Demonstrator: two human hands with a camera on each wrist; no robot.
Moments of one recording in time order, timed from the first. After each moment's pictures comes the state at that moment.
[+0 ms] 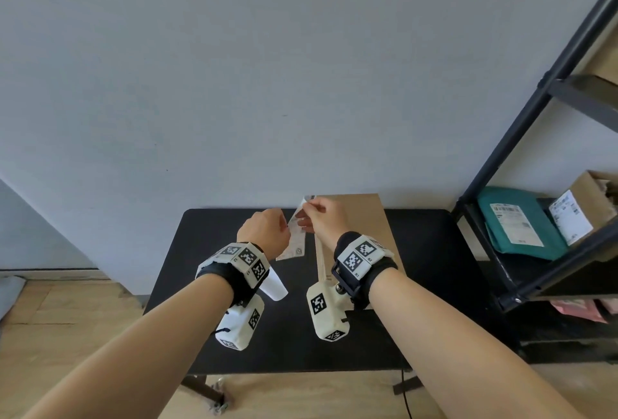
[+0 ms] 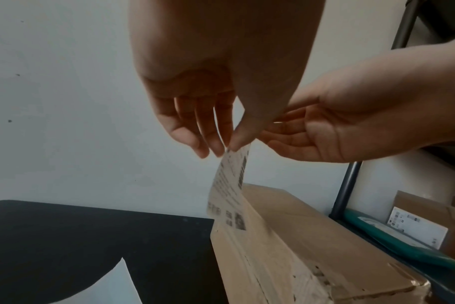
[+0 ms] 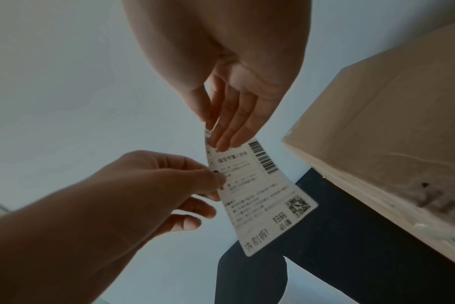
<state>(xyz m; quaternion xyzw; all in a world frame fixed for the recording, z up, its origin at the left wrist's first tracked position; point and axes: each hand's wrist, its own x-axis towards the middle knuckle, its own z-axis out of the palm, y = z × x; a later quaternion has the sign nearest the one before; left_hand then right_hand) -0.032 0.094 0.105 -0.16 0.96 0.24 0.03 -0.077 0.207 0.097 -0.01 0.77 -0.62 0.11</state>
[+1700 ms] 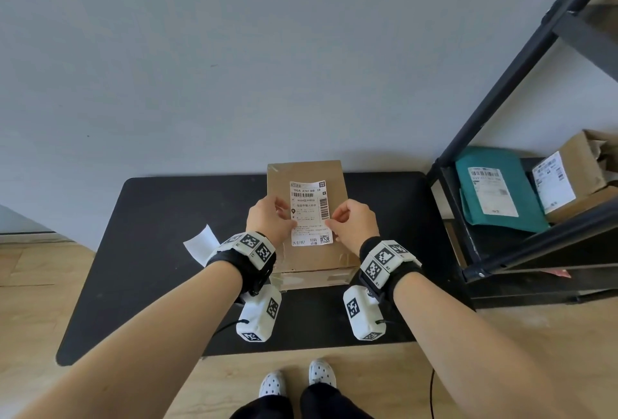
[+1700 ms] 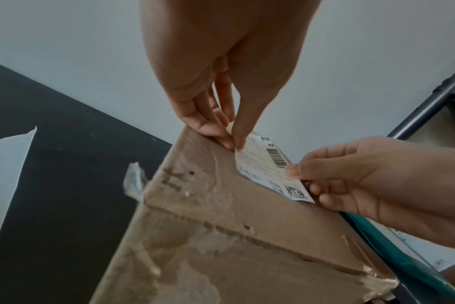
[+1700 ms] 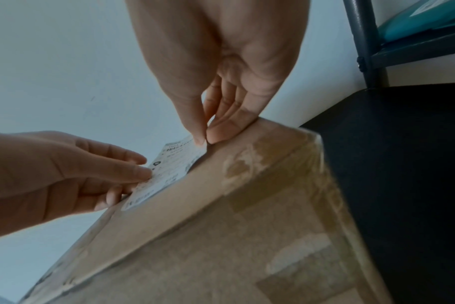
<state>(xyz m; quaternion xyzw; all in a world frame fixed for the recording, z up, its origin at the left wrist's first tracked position) -0.092 0.192 0.044 -0.23 0.87 0.42 0.06 -0.119 0.351 0.033 0.03 0.90 -0.41 0.15</state>
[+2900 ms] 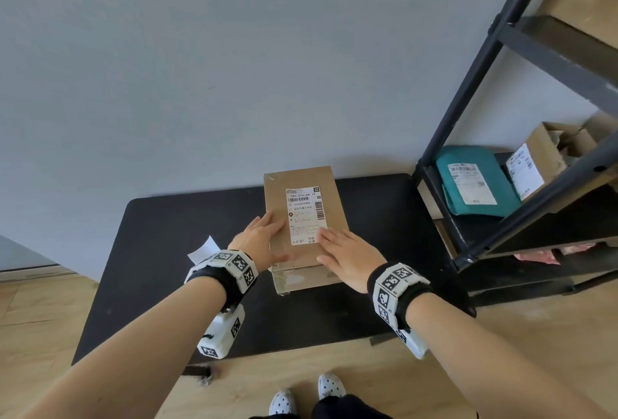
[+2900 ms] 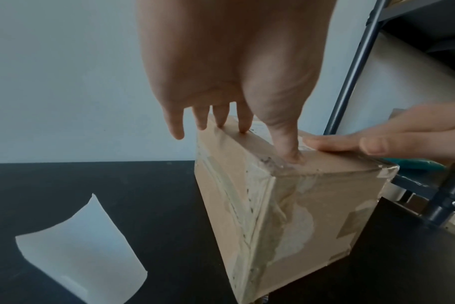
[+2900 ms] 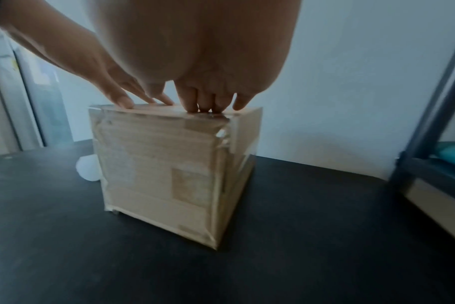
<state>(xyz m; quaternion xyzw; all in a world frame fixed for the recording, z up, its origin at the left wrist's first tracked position) -0.050 0.165 0.045 -0.03 0.96 0.19 0.20 -0.059 0.377 0.035 -0.32 0.93 -0.05 0.20</state>
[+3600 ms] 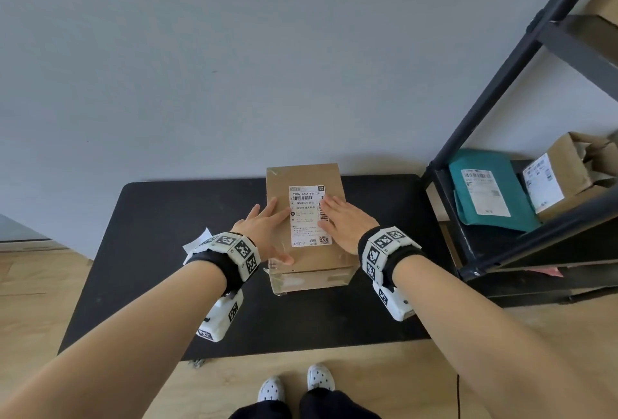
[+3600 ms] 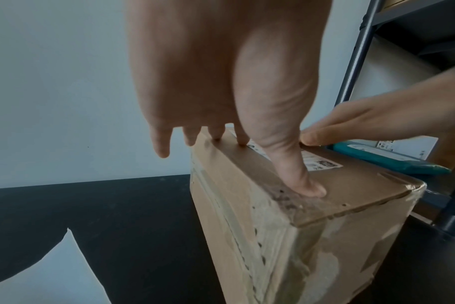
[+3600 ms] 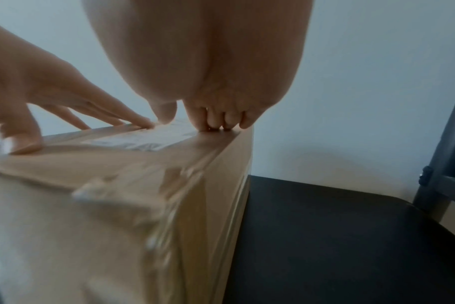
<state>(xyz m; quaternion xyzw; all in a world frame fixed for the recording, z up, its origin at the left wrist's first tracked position) -0.078 0.166 0.052 -0.01 0.95 0.14 0.28 -0.131 0.357 0.043 -0.27 0.93 -0.05 0.24</state>
